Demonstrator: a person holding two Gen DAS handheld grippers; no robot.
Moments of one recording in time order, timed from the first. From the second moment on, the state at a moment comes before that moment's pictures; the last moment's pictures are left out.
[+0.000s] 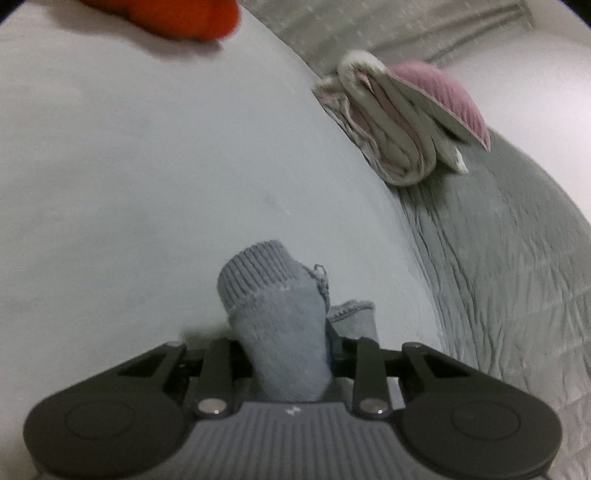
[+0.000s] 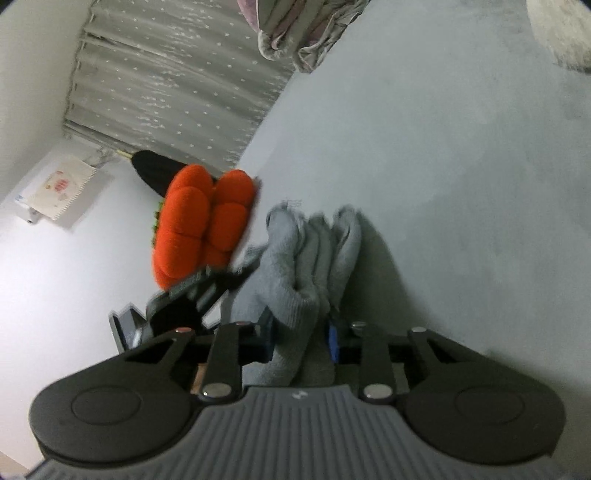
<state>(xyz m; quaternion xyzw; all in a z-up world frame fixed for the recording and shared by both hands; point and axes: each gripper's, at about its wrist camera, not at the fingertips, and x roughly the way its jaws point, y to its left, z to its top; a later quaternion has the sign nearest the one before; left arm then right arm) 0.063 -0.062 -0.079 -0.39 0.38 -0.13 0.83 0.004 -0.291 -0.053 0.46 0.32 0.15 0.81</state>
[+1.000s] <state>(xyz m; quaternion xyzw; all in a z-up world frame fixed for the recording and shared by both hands) 0.034 -0.123 -0.051 -0.02 0.33 -0.23 0.91 0.006 -0.265 -0.053 0.36 0.38 0.06 0.85</state>
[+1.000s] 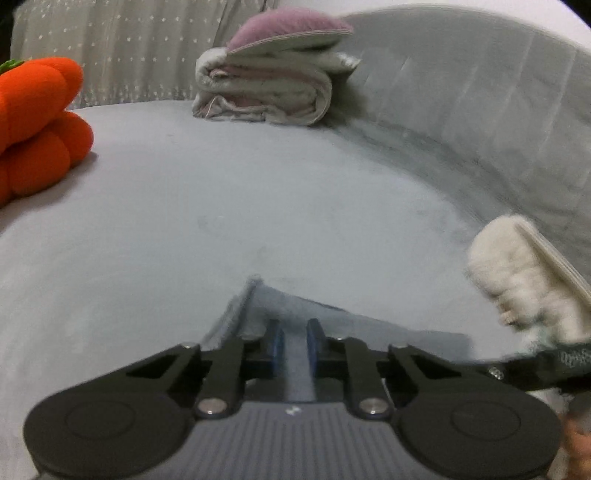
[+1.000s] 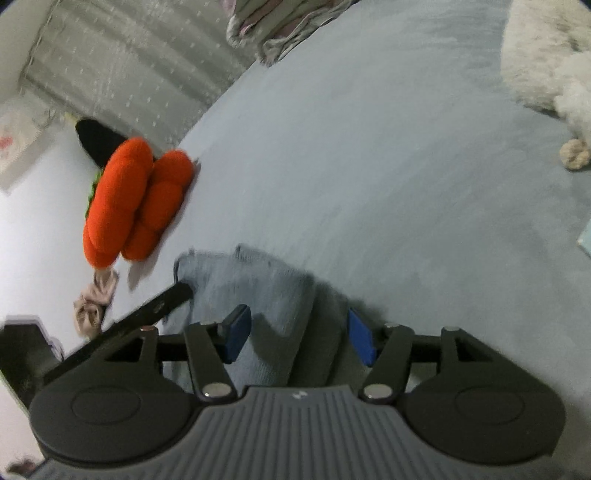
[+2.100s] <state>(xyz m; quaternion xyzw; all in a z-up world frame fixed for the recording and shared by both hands) 0.072 -0.030 -0.074 -0.26 0.47 -0.24 0.81 -0.023 -0.310 -0.060 0.48 0.37 0.05 0.80</state>
